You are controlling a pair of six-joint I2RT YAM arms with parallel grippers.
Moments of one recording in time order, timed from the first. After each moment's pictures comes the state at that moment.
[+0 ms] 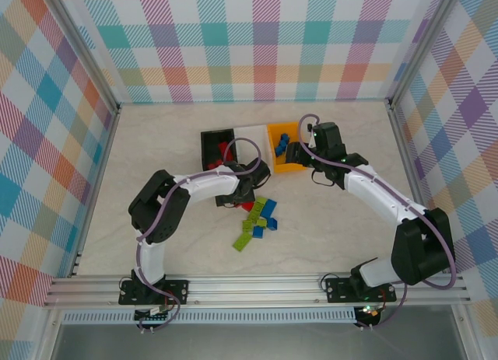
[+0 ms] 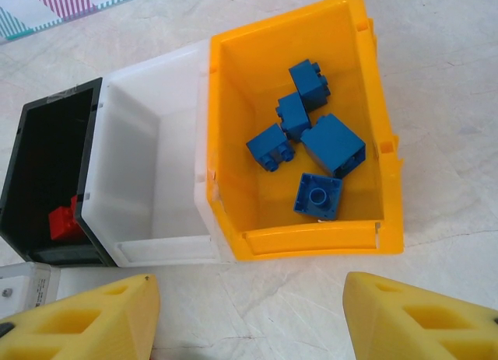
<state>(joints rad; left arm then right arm) -0.79 1.96 1.33 -0.82 -0.37 -0.98 0.41 1.42 1.05 -0.32 -0.06 0.47</state>
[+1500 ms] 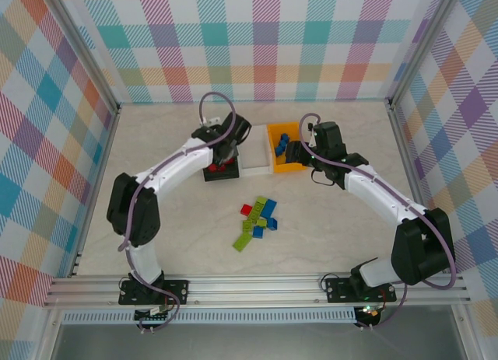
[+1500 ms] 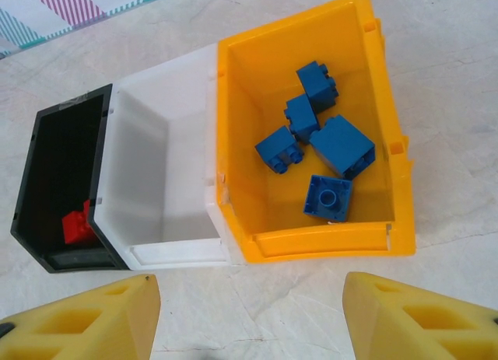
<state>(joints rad) -0.58 1.86 1.63 -0.87 -0.56 -0.82 0.41 1.42 1.05 -0.31 -0.08 0.50</state>
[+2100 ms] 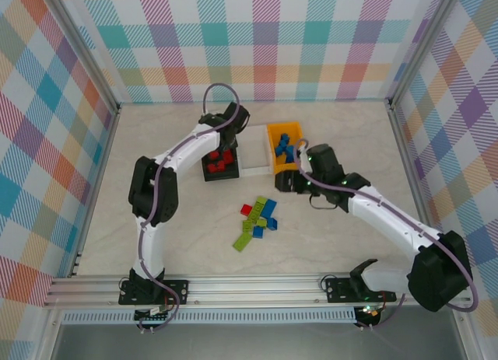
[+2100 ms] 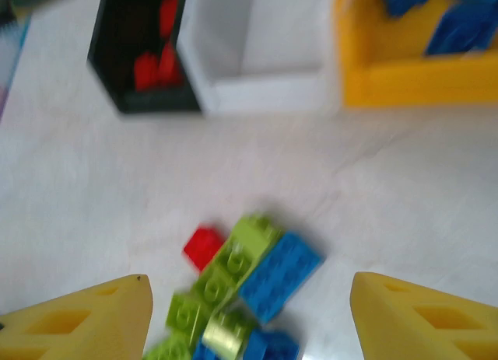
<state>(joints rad) -0.52 2.06 1.81 -0.93 -0.56 -0.76 0.59 1.23 0.88 -0.44 -0.24 0.48</state>
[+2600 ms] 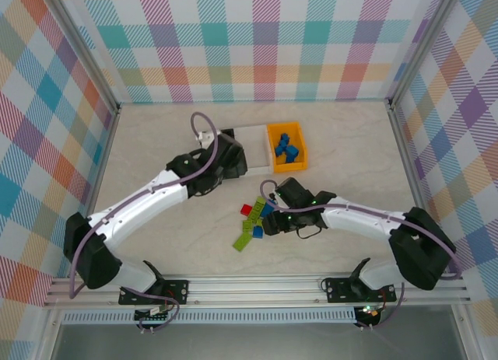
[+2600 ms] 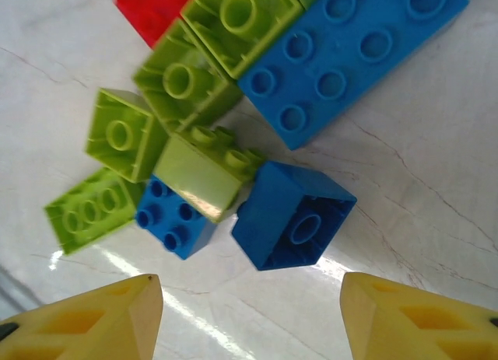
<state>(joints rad) -0.76 1.42 1.26 -0.77 -0.46 -0.80 0.82 1.41 0.75 -0.46 -0.21 0.49</state>
